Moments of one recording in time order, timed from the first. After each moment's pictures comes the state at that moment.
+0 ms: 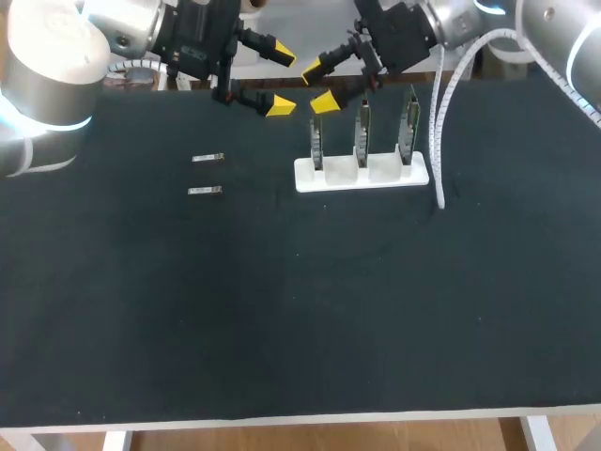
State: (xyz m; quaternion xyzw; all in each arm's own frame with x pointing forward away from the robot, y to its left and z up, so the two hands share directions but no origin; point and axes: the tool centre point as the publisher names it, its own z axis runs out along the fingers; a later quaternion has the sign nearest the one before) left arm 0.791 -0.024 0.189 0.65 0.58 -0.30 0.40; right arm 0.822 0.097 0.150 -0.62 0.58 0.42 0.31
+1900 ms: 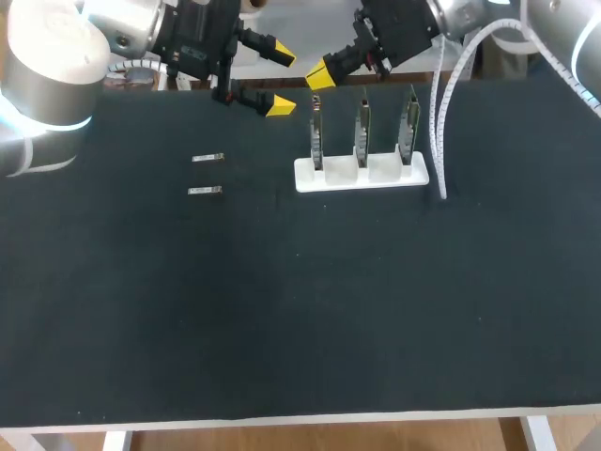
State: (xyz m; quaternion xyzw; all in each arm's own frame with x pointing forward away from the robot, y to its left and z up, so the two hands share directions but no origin) left arm 0.791 -0.024 0.189 0.65 0.58 -0.30 0.40; right arm 0.824 0.097 0.167 -0.64 0.56 0.41 0.33
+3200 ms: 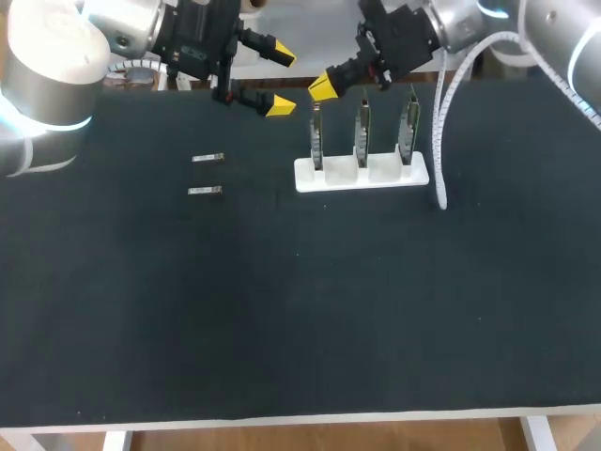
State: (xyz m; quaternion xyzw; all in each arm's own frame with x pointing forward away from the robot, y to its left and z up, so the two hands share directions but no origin) left arm 0.791 -0.024 0.189 0.65 0.58 -0.30 0.40; right arm 0.826 0.093 0.145 -0.62 0.58 0.42 0.32
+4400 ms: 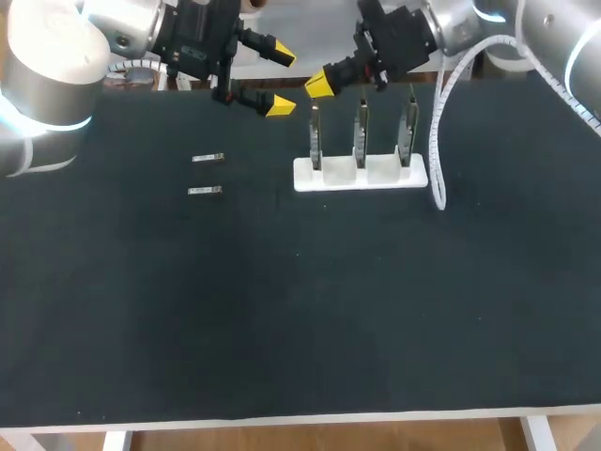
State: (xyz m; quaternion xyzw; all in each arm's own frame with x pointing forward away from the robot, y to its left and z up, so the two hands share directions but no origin) left arm 0.791 -0.024 0.189 0.65 0.58 -0.30 0.40; right arm 0.835 0.099 0.153 -0.62 0.57 0.42 0.35
